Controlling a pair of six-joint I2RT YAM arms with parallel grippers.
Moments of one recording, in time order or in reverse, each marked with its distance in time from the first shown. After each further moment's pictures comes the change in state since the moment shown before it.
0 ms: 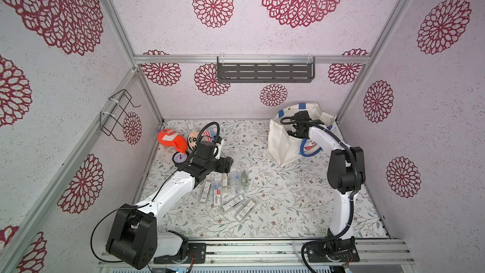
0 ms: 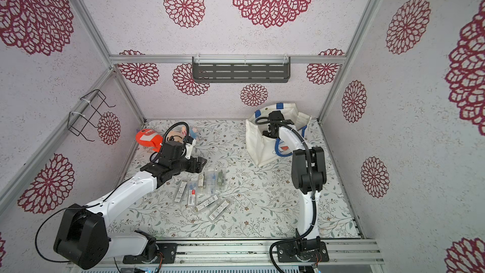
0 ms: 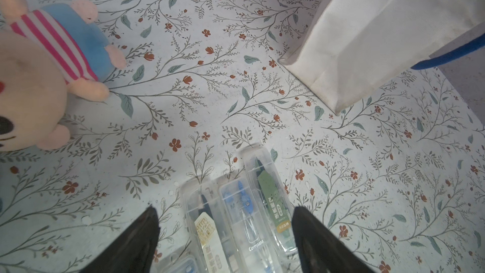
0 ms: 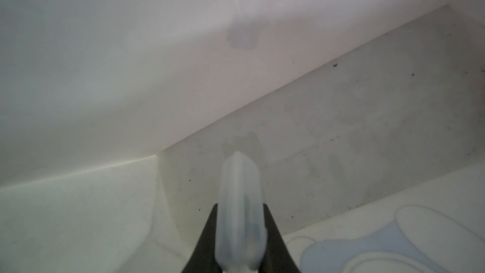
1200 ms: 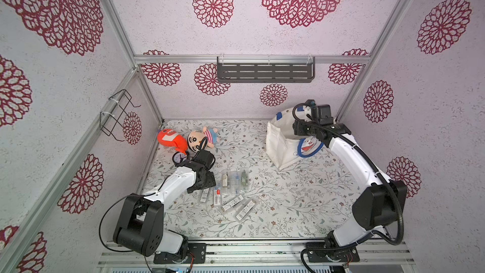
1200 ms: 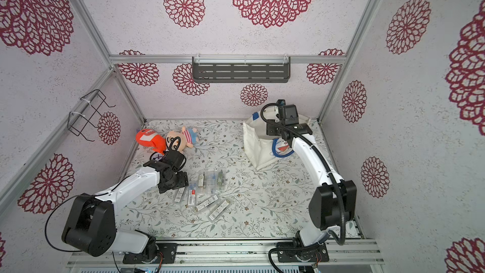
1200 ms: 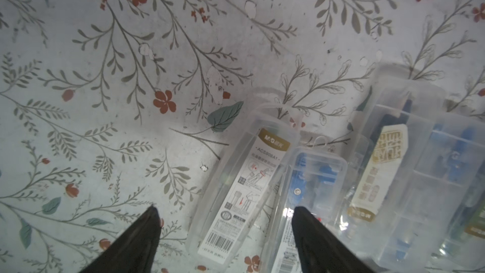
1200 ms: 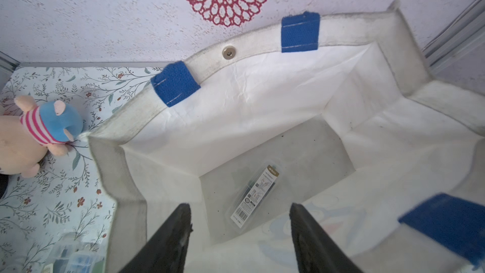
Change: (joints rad) left arm 0.055 0.108 0.008 -0.562 -0.308 -0.461; right arm 0.018 -0.526 -0.256 0.192 0.116 0.019
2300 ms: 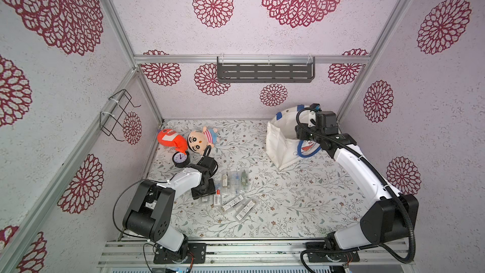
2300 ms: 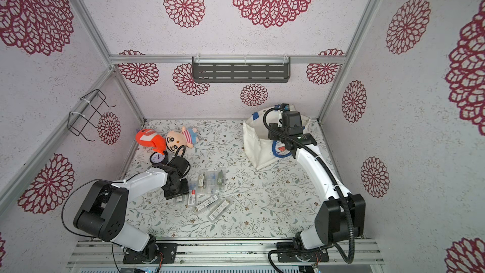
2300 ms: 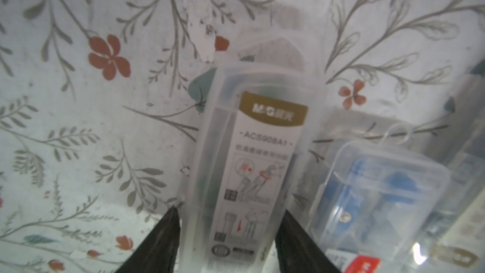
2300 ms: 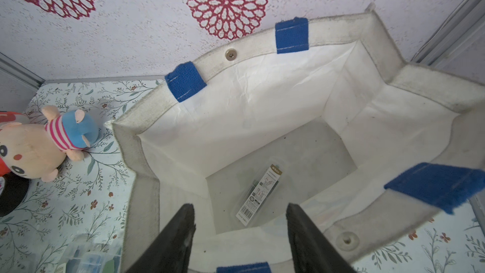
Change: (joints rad) left arm -0.021 0.113 -0.074 0.092 0.057 -0.027; right arm -0.001 -0.099 -0.139 0.105 -0.023 0.035
